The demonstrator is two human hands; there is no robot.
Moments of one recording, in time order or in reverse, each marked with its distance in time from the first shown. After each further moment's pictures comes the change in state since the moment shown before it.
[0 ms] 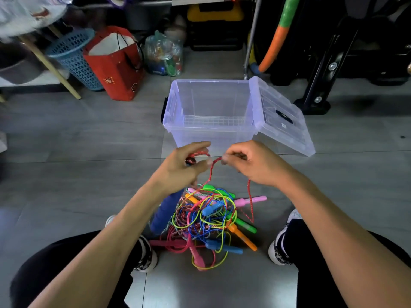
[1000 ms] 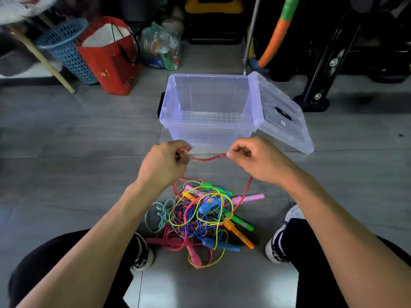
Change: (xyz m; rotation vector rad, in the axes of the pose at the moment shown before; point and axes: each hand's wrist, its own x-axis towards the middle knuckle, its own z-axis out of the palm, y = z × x) left_hand 0.011 -0.009 -0.015 0.613 0.258 -0.016; right_hand 0.003 0.012 -0.003 0.042 0.052 0.084
